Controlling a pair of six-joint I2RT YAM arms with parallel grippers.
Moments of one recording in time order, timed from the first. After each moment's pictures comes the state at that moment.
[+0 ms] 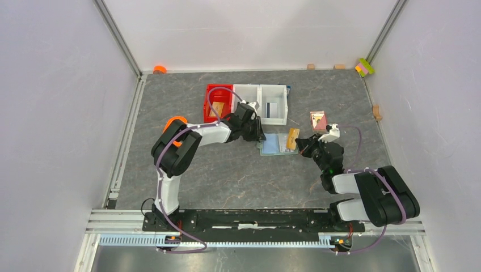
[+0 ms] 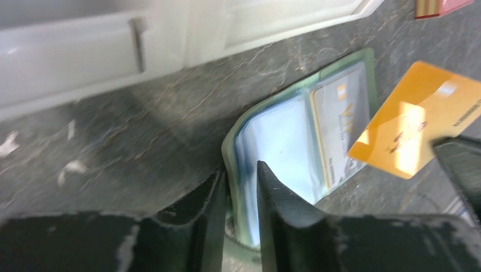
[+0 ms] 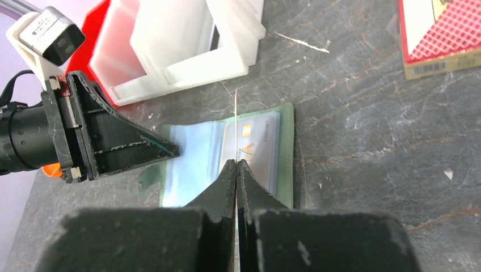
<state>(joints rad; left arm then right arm) -0.68 2.05 1.26 0.01 0.21 -0.63 0.23 1.36 0.13 0.99 -0.08 0.64</state>
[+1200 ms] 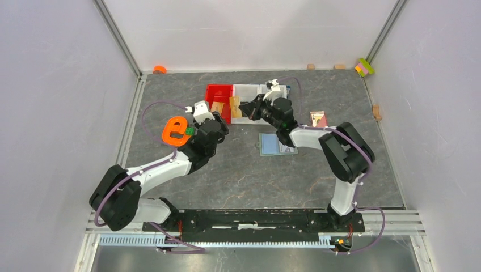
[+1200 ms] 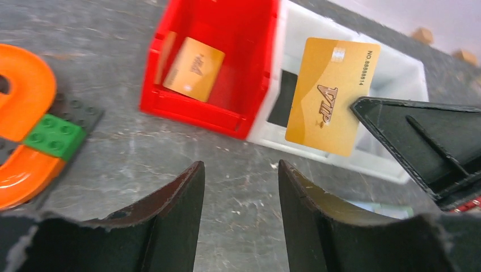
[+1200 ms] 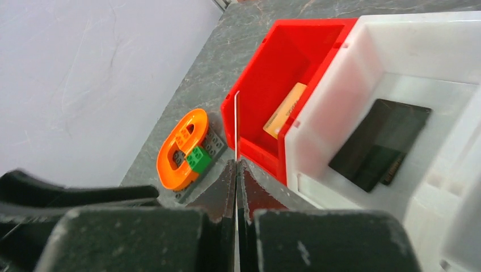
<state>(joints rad) -0.69 1.33 0.69 0.26 -0.60 -0.61 0.56 1.82 0.94 0.81 -0.21 0.62</state>
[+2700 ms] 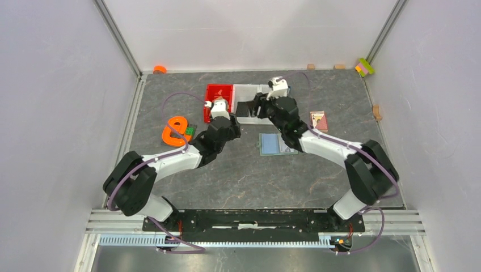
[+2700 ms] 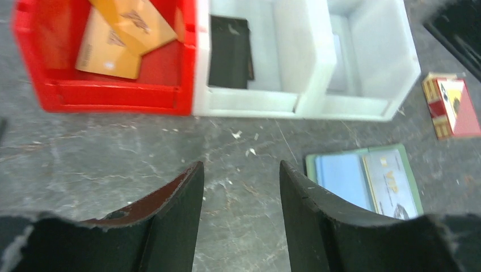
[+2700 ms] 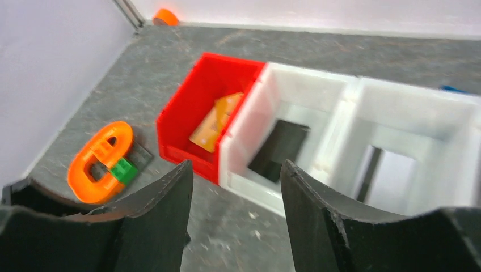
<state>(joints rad) -0.72 1.46 0.75 0.29 -0.47 -0.51 0.64 1.65 1.02 0.50 0.12 0.33</state>
